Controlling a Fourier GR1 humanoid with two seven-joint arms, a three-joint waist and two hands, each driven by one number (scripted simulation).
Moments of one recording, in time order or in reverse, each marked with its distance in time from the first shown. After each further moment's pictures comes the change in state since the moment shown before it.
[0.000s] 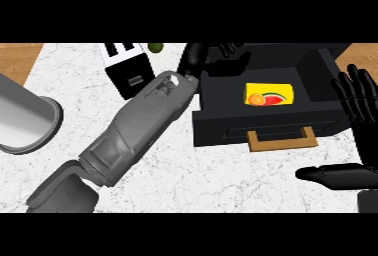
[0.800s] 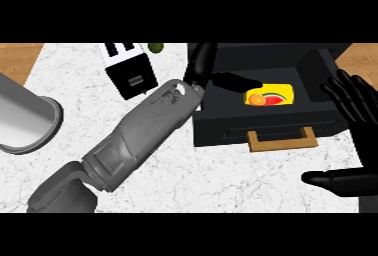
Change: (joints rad) left arm 0.021 0.000 -0.149 -0.049 0.085 0.119 -0.057; right arm -0.004 0.001 -0.005 -0.013 -0.143 0.083 0.016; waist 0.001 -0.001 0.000
